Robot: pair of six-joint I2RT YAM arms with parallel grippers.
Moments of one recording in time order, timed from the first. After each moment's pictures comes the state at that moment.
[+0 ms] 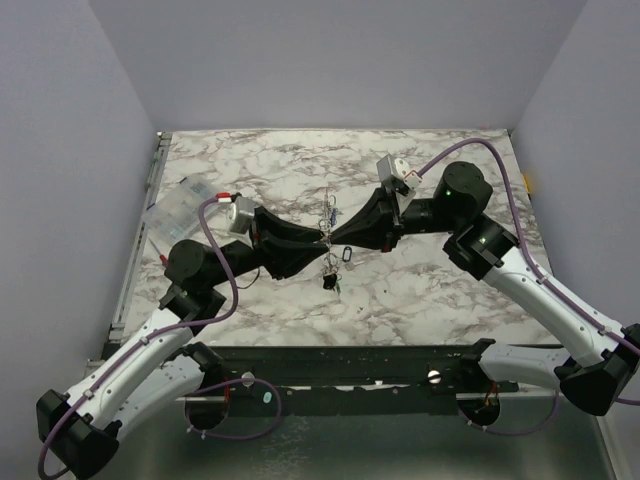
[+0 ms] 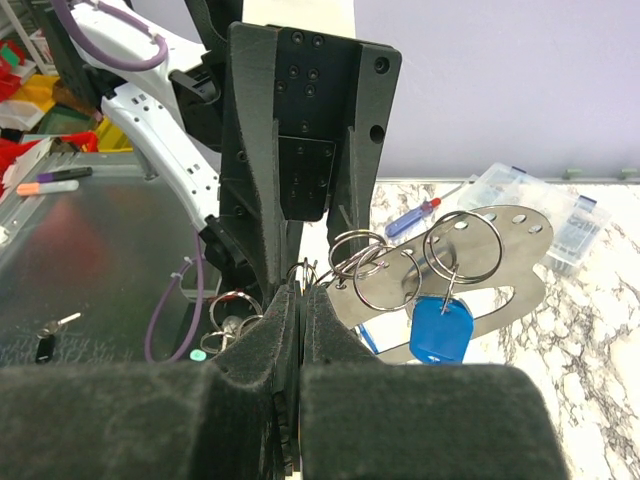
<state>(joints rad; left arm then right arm) -0.63 0.74 0.64 0.51 0.61 -0.51 0.71 1.15 1.18 0.02 -0.95 0.05</state>
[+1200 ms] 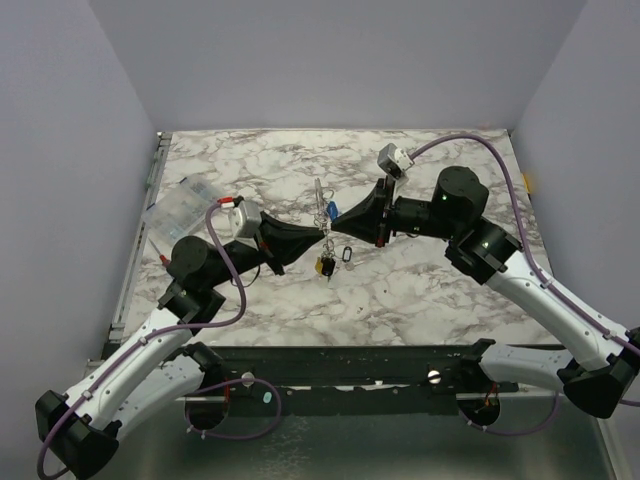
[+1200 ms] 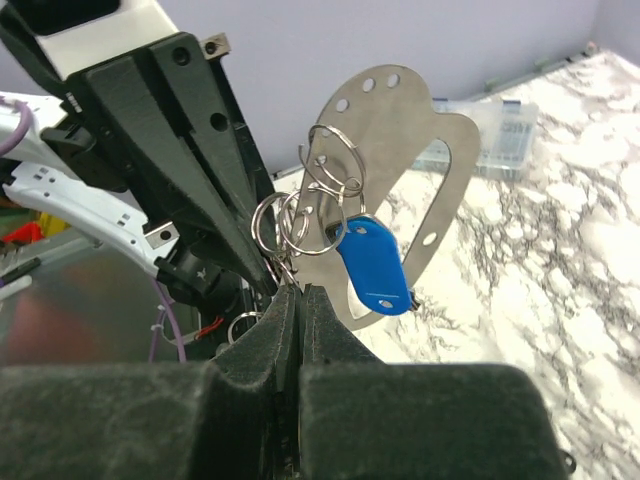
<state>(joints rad) -0.63 0.75 0.66 0.44 0.57 -0.32 0.72 1.13 1.18 -0.08 -0.62 0.20</state>
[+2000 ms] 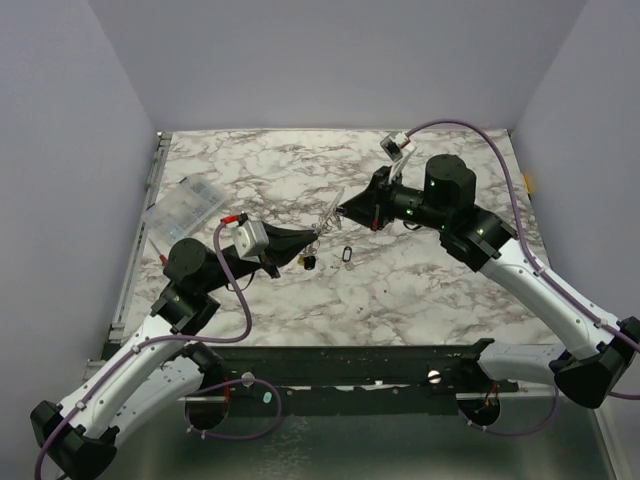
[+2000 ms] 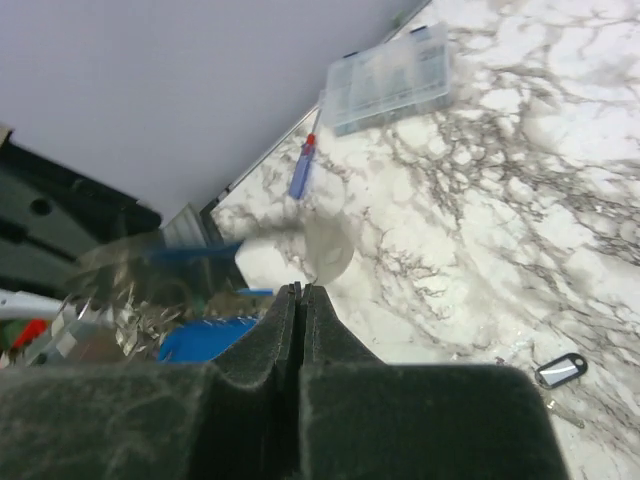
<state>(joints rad) -0.63 0.71 0.67 0.30 0.55 -0.02 0.71 1.20 1.24 -0.22 -0.43 0.37</state>
